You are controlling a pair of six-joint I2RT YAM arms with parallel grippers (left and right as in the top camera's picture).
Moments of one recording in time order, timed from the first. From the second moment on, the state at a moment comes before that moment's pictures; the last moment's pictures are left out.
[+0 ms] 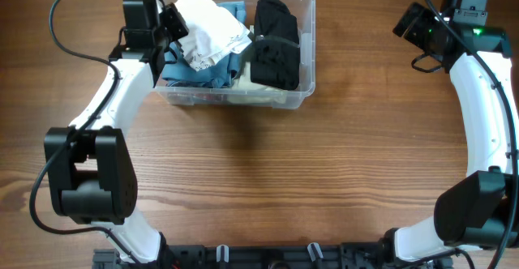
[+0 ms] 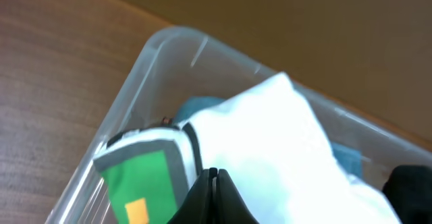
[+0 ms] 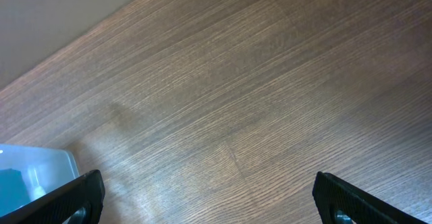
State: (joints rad) left arm -0.05 1.87 1.32 -0.06 0.05 -0.46; right arm -0.11 1.70 1.55 -0.76 0.11 0.42
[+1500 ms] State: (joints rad) left arm -0.11 1.83 1.33 -0.13 -0.22 -0.41; right arm -0.11 1.70 1.55 -0.76 0.11 0.42
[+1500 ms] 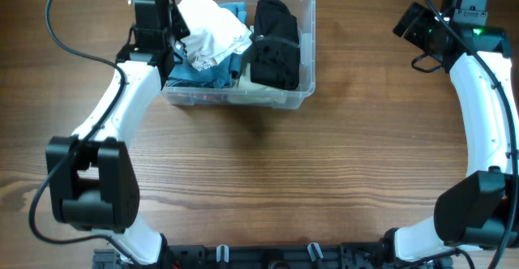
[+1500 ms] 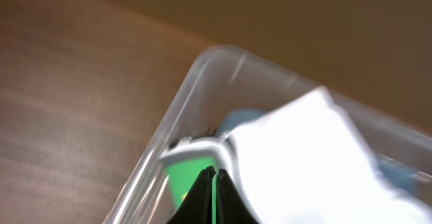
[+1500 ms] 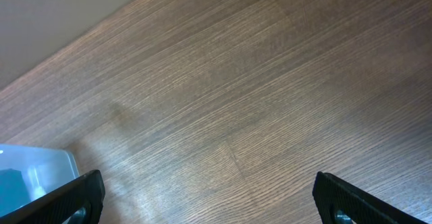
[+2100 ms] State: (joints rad) left arm -0.11 1.87 1.33 -0.27 -0.18 -0.41; right arm -0.11 1.70 1.55 -0.76 0.11 0.42
